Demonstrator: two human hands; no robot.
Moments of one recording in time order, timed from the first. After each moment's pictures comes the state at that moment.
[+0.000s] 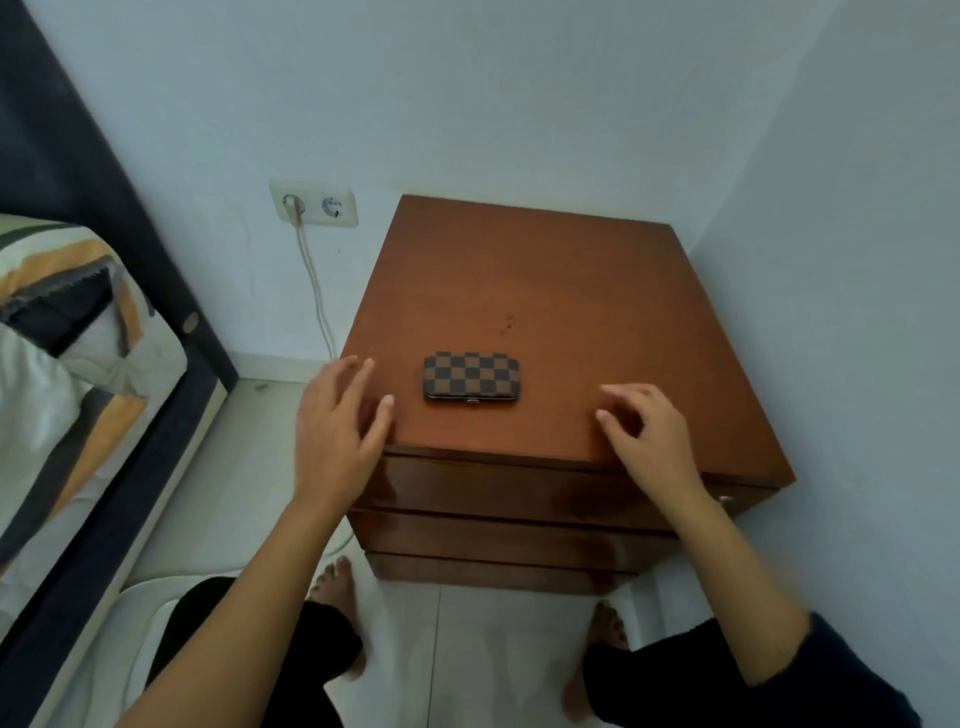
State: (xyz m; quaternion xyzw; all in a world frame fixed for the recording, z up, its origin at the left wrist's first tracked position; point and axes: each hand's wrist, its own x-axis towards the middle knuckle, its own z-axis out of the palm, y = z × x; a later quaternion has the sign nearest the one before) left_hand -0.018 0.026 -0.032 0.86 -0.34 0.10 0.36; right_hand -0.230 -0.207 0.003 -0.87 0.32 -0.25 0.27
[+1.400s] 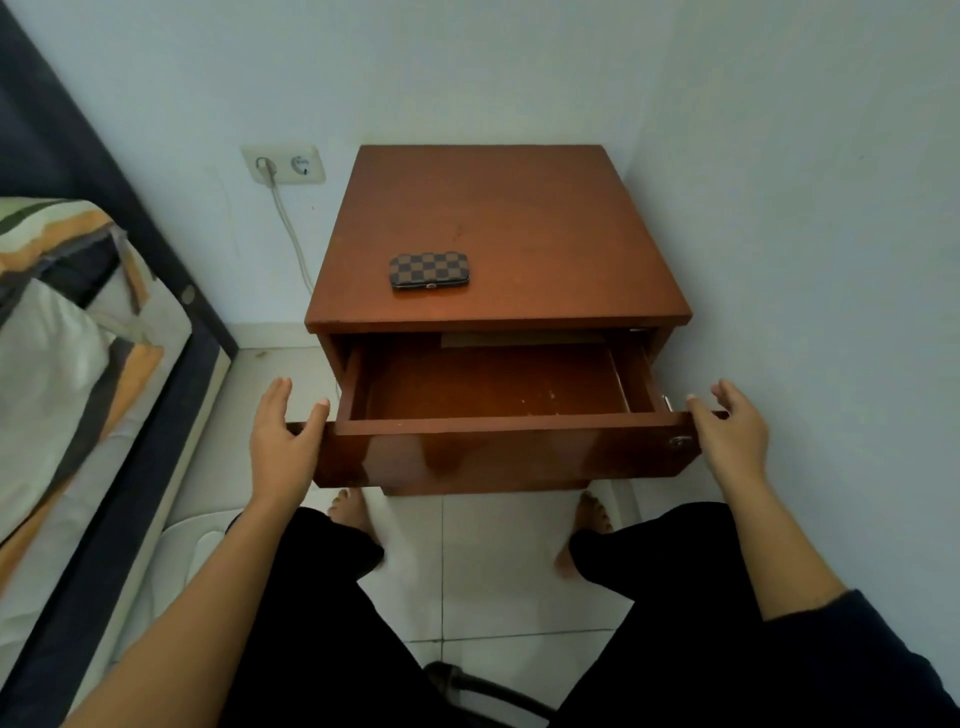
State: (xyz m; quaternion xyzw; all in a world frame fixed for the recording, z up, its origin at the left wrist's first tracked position) left_hand -0.131 0.140 -0.039 0.86 -0.16 -0.05 0.47; right_hand -0.432 -0.149 -0.025 -0.65 0.58 -0.31 0.38
